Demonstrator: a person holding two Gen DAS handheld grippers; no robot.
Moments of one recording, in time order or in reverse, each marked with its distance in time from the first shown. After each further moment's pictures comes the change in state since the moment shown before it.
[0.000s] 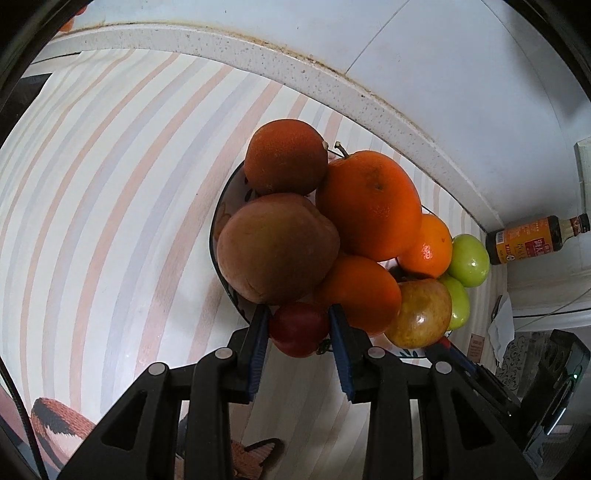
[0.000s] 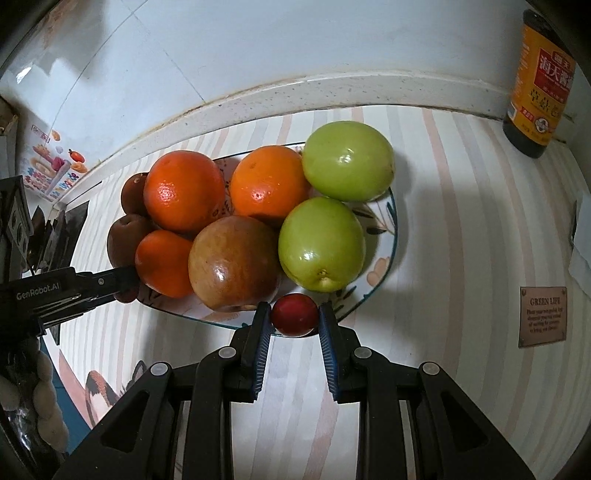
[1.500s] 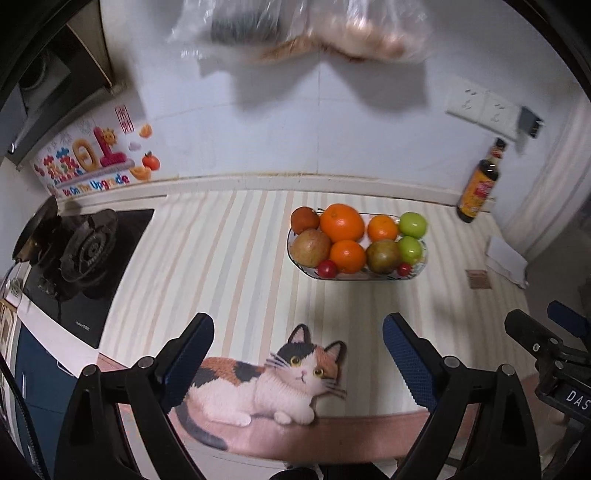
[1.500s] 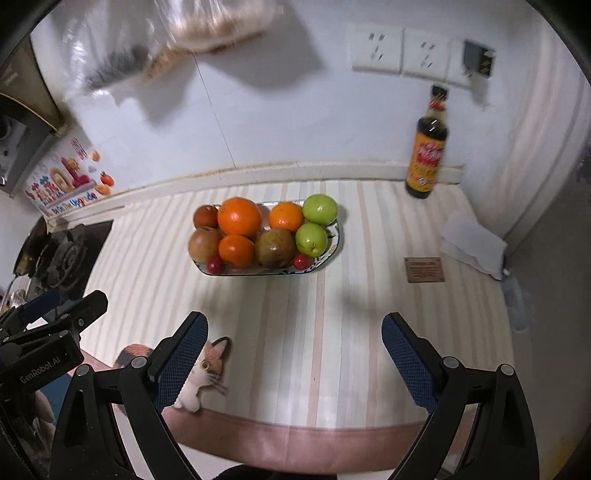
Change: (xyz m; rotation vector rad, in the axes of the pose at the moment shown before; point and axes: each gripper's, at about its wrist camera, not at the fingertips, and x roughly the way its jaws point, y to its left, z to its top) left arm -0.223 -0.042 -0.168 0.369 -0.391 0.267; right arm -0.245 0.096 -0.118 -0.001 -0.261 -0.208
